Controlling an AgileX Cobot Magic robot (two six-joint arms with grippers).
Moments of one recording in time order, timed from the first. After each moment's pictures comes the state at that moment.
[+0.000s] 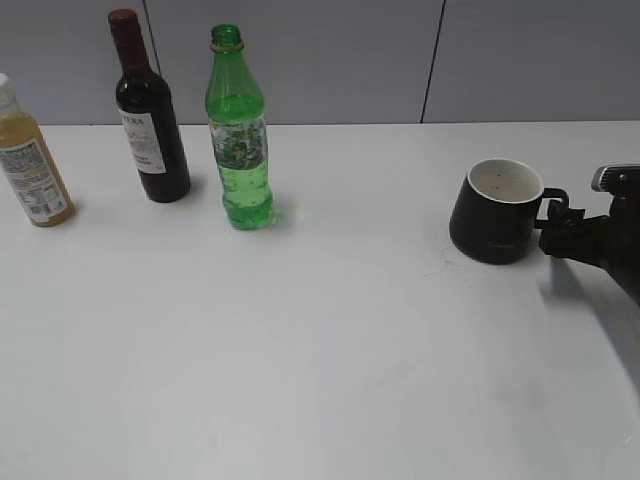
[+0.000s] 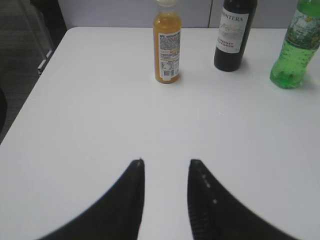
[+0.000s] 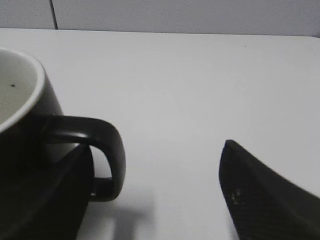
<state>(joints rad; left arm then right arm) 0.01 -0.01 -0.50 -0.07 1.04 0.03 0.06 2.08 -0.51 0.10 -1.21 -0.07</state>
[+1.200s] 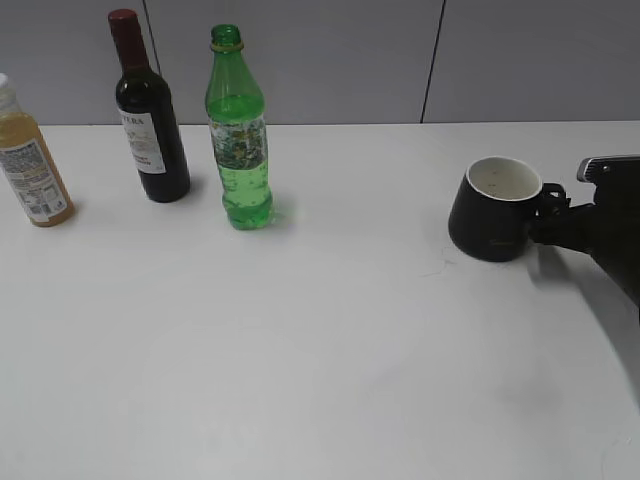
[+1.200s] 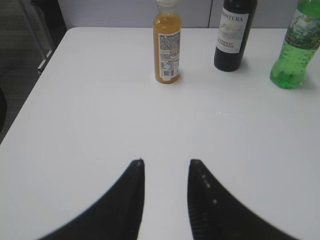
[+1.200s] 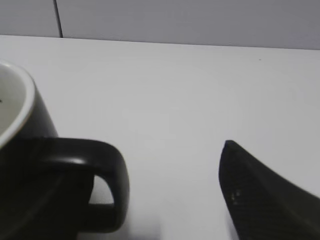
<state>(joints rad) 0.01 -0.01 -0.50 -0.07 1.04 0.03 0.04 2.15 -0.62 0.04 -1.21 -0.07</state>
